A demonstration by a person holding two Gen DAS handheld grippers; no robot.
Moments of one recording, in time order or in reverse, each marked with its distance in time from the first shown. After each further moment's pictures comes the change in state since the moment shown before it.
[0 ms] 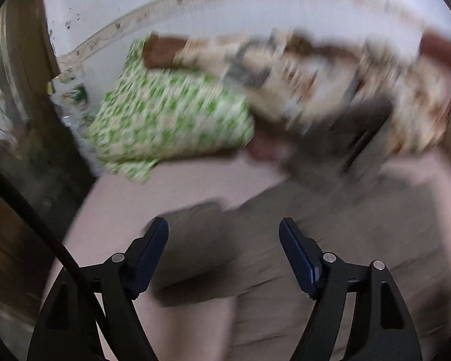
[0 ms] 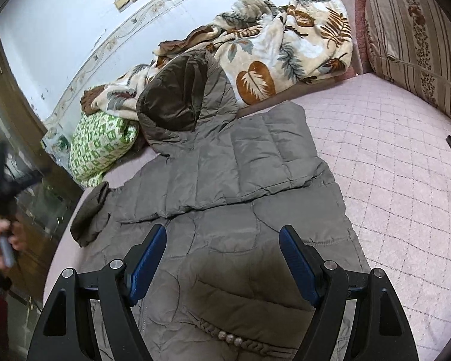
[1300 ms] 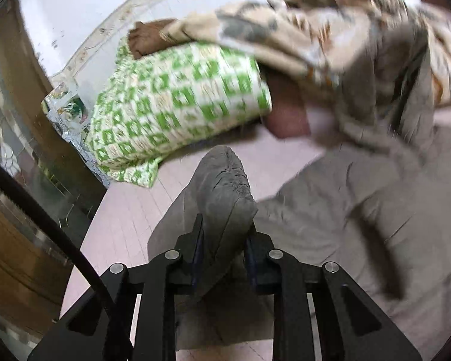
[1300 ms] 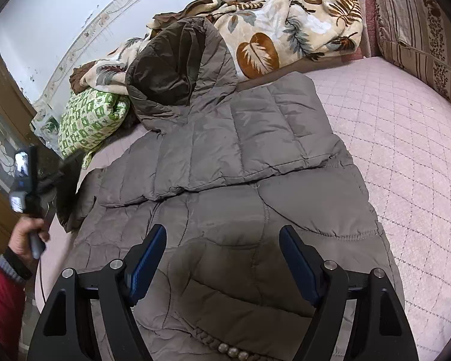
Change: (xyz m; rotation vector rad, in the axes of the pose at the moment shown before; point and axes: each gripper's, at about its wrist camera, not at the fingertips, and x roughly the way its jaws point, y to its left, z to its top) left arm 0.083 -0.010 -0.010 0.079 -0.055 0.076; right arm 0.043 0.006 -0.003 -0.013 0.102 -0.024
